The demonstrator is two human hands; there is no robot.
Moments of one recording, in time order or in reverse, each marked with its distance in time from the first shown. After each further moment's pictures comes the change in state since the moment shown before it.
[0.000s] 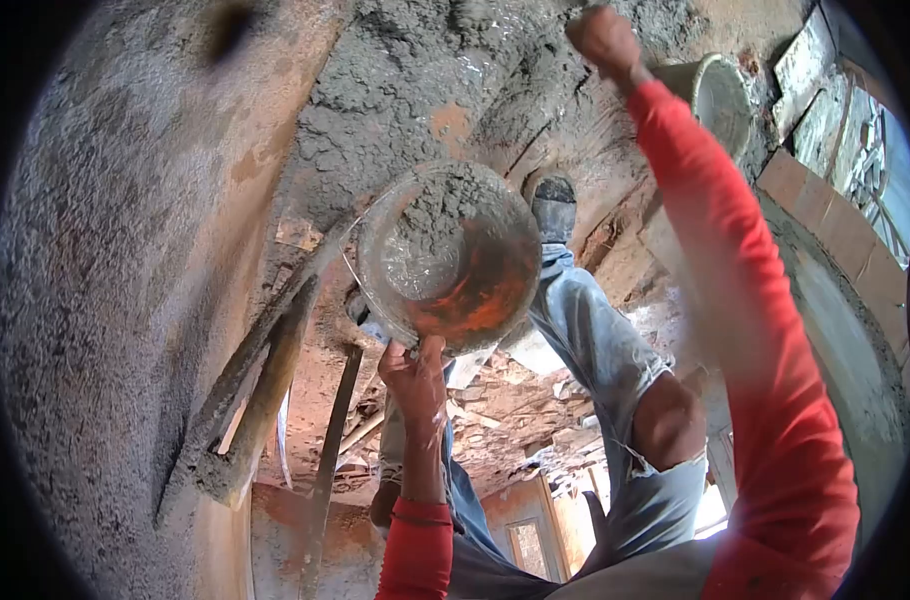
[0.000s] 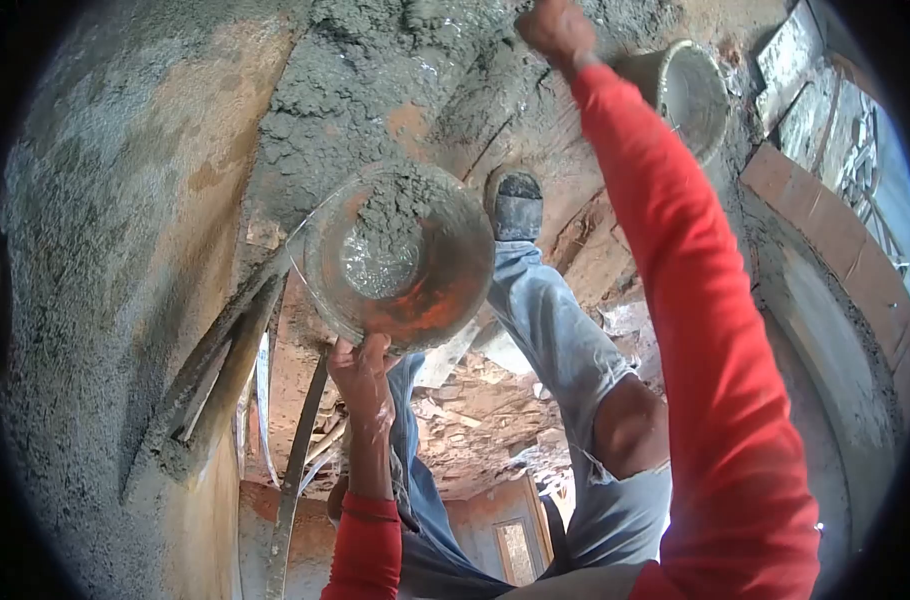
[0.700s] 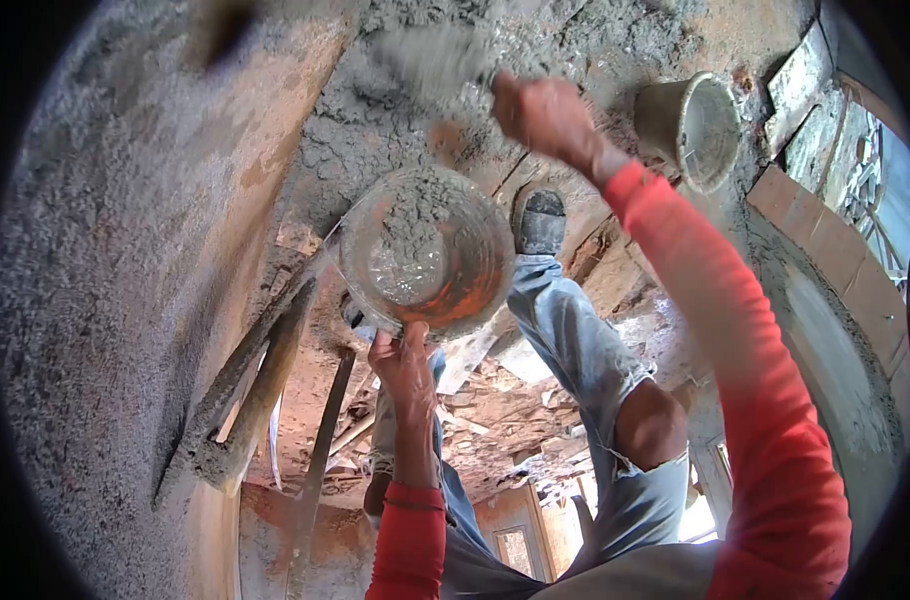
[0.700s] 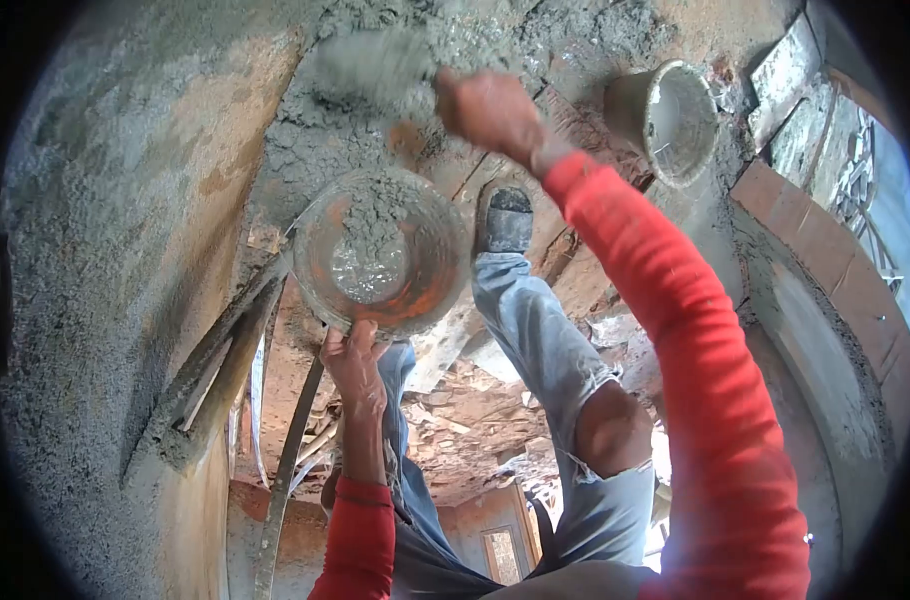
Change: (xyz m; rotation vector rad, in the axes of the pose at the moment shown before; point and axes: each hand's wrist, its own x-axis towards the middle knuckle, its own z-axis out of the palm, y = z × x) left_hand 0.020 0.012 0.025 -0.075 0.133 -0.075; right_hand -0.095 -0.119 -0.040 0.036 -0.065 -0.562
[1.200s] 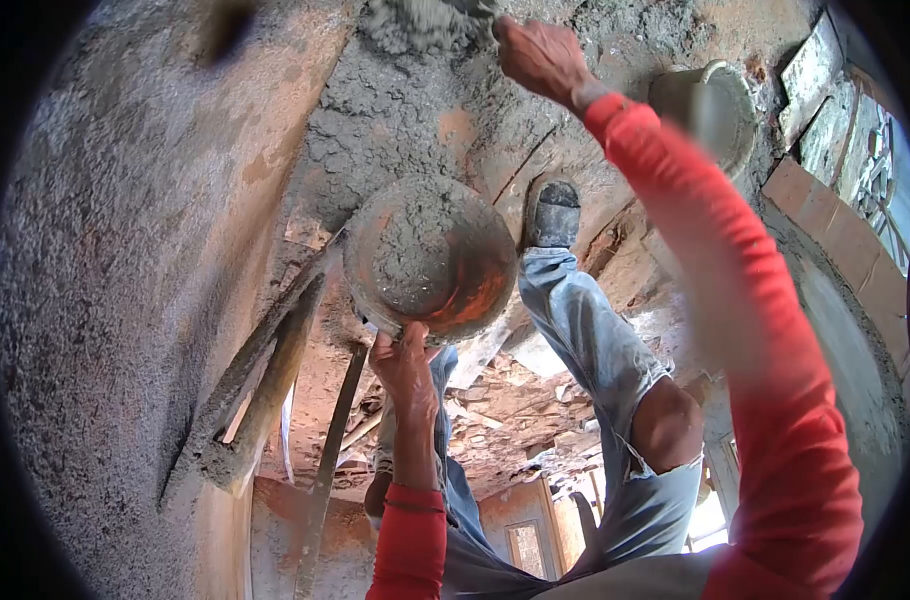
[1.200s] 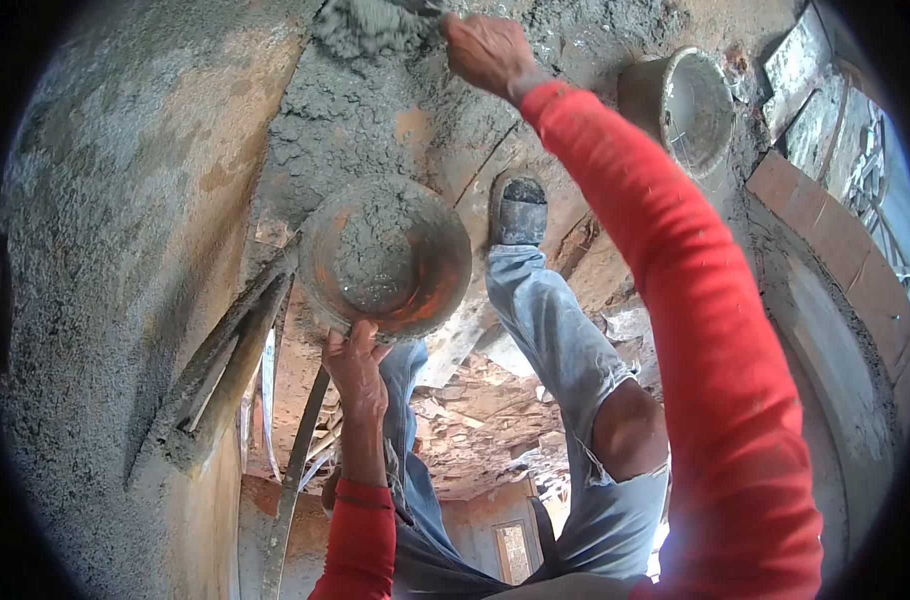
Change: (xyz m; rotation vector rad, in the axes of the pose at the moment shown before) left_hand -0.001 0.013 -0.010 0.071 0.062 -0.086; right_hand 0.056 0.037 0.027 -0.143 -0.019 0.215
